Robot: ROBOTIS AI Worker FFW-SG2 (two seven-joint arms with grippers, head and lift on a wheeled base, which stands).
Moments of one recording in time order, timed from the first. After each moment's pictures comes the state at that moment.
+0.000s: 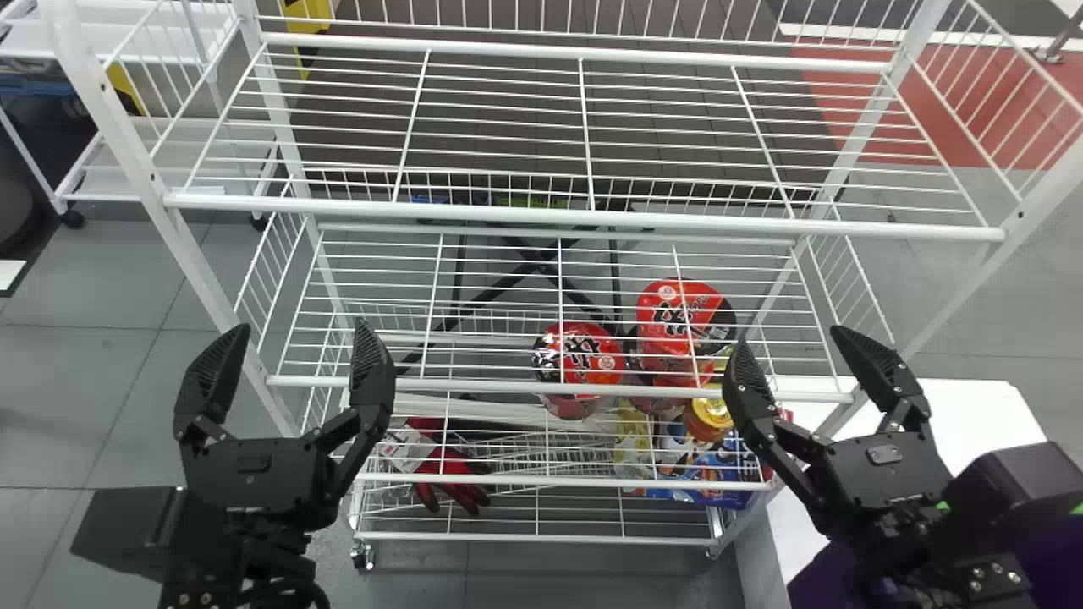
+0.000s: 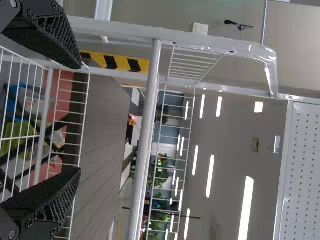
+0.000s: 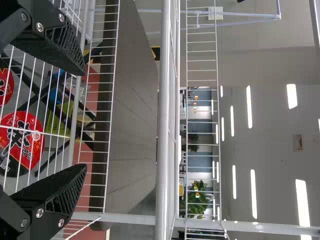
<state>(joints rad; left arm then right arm) 0.62 0.01 -0.13 -1.95 0.04 -0.35 0.09 0.66 -0.34 0.08 -2.09 -0.21 -0.16 -0.06</state>
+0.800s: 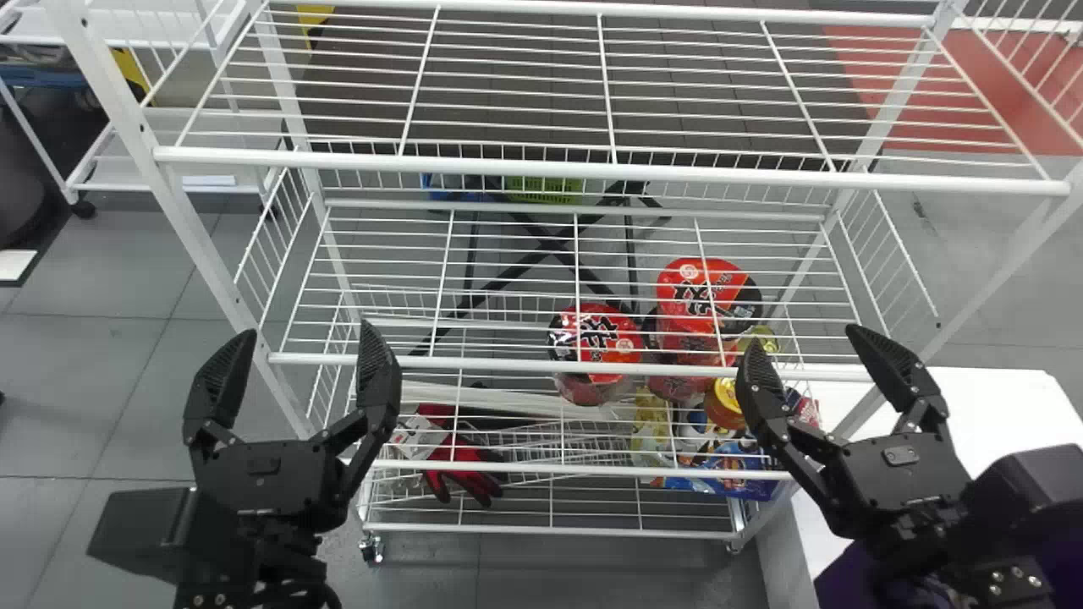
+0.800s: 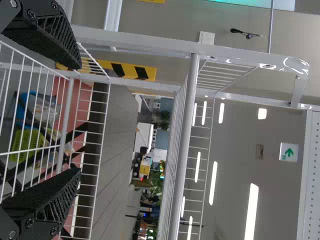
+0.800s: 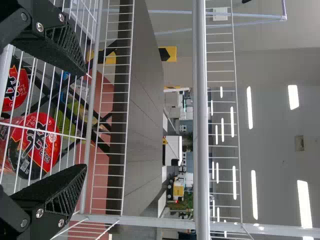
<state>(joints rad) 0.63 0.01 -0.12 -1.96 0.03 -0.35 0.12 0.66 -0.33 0.08 -2.09 -0.21 -0.16 -0.06</state>
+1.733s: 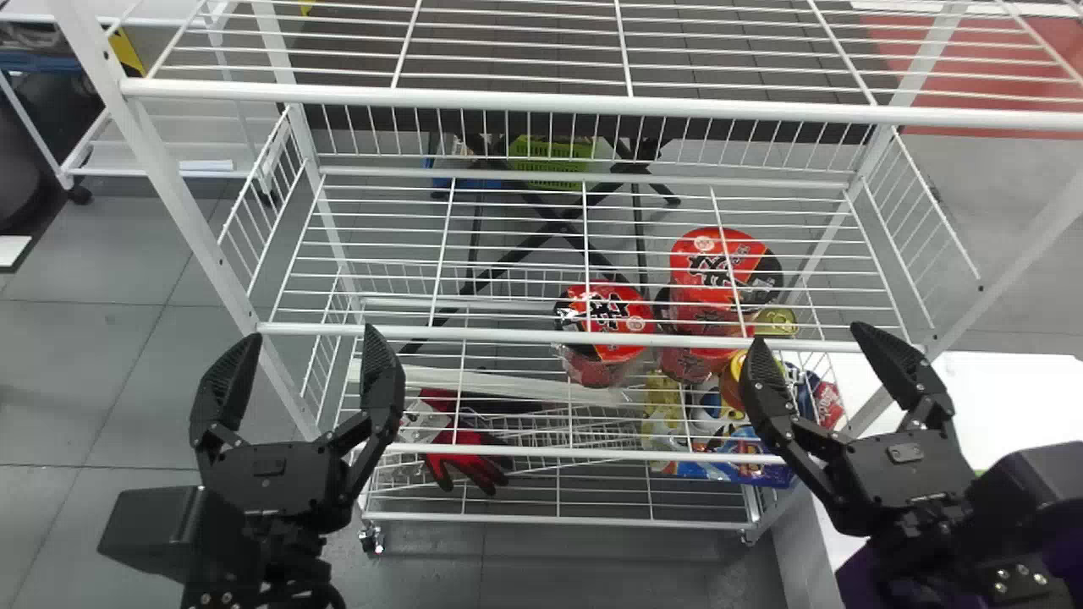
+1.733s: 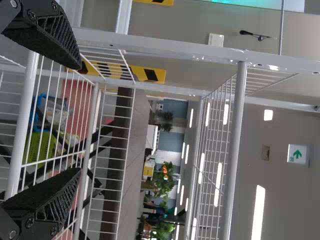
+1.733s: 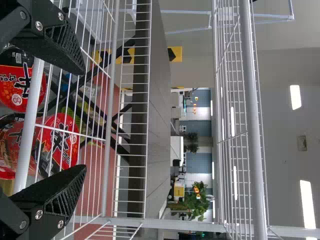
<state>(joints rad) 0.63 0.01 -0.12 -1.95 0.04 -0.34 0.12 0.65 -0.33 0.09 -2.09 -0.21 -0.16 -0.06</state>
